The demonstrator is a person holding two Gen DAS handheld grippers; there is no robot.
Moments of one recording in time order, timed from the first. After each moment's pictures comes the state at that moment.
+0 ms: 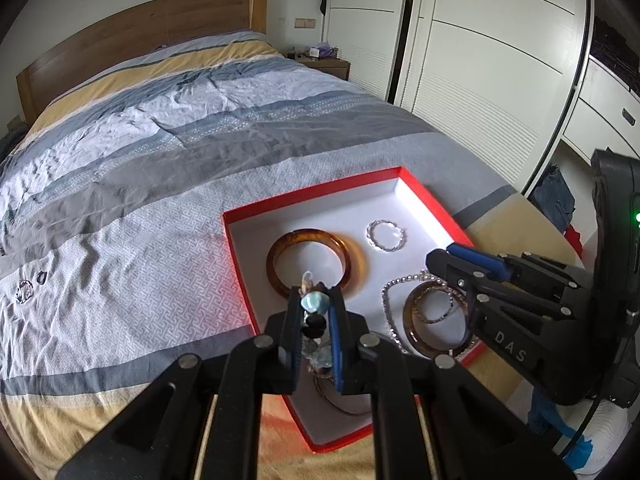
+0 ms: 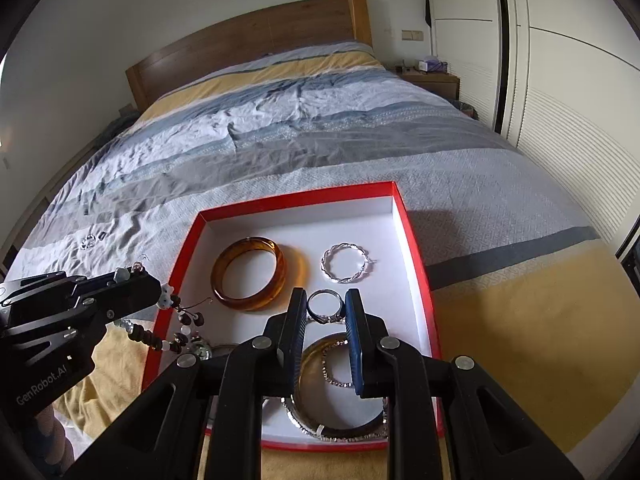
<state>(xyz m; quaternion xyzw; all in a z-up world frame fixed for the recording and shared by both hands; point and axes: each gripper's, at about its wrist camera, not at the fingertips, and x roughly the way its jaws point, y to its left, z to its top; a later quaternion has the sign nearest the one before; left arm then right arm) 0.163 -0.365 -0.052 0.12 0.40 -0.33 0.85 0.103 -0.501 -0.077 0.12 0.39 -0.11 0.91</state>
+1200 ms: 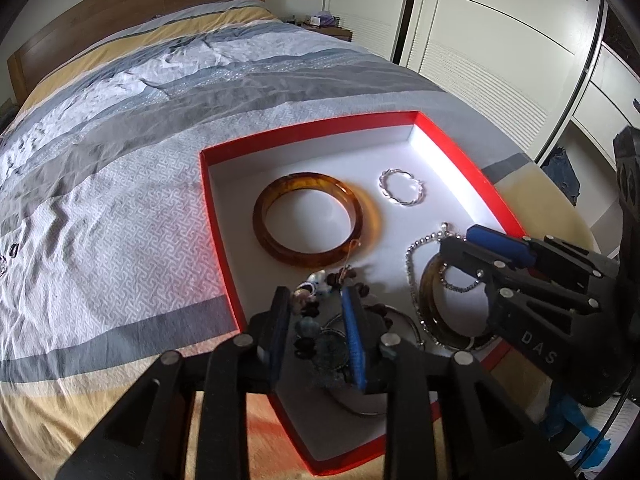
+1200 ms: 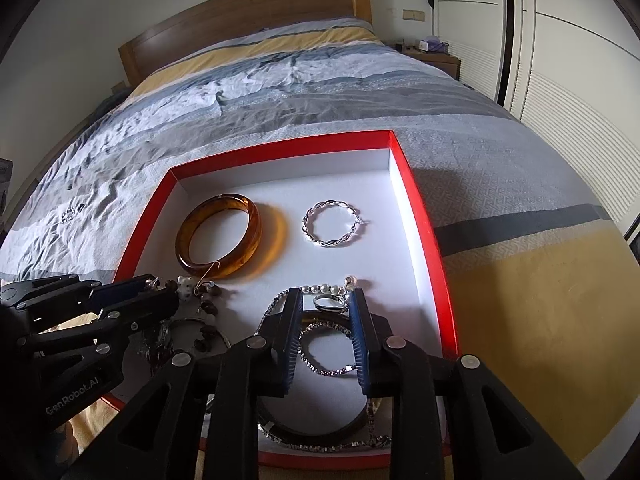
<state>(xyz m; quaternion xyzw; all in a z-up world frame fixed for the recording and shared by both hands) 0.172 -0.374 -0.097 0.12 0.45 -0.32 0.83 0.110 -0.506 -0.114 0.11 0.42 -0.11 0.89</state>
